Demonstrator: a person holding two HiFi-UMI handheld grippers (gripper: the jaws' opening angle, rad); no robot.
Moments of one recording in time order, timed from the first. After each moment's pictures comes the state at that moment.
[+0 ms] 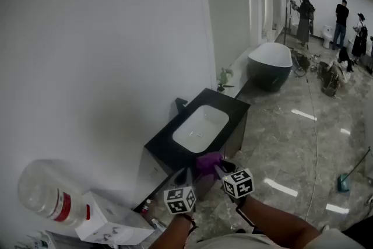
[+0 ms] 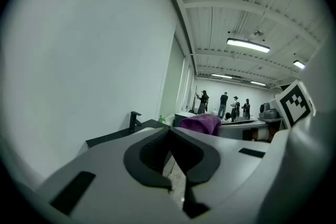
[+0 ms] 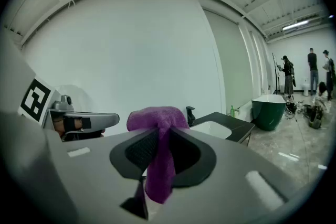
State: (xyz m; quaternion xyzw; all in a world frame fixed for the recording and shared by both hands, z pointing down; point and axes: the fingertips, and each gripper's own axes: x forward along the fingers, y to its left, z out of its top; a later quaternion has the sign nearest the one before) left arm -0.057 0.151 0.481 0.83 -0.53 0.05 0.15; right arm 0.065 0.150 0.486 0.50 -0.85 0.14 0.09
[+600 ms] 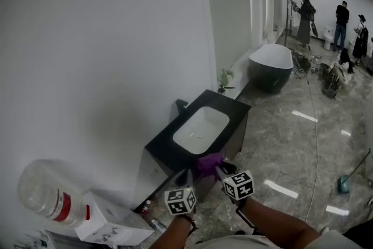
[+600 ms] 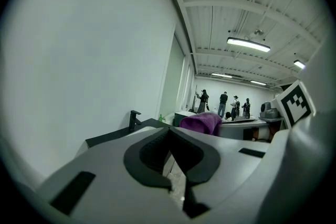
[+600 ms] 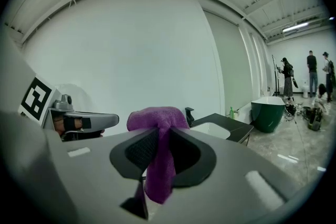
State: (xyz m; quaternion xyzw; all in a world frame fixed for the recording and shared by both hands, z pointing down) left arm -0.056 0.151 0.484 0.83 -0.53 0.05 0.15; right arm 0.067 0.151 0.486 0.50 -0.85 0.13 0.09
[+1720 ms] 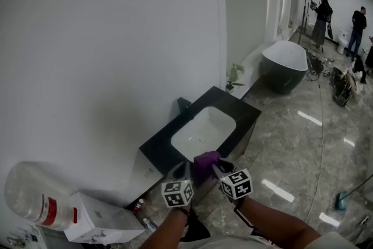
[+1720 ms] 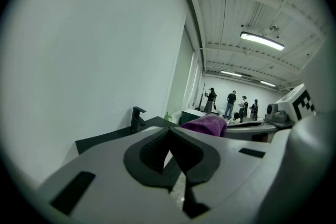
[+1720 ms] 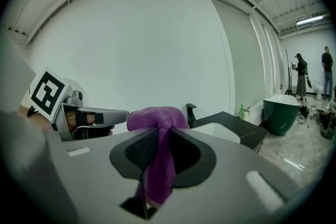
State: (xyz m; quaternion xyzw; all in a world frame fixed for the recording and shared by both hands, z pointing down) left arm -0.035 -0.014 0.532 0.81 -0.55 0.06 0.18; right arm 0.076 -0.003 0.533 0.46 -0.87 0.14 0.12
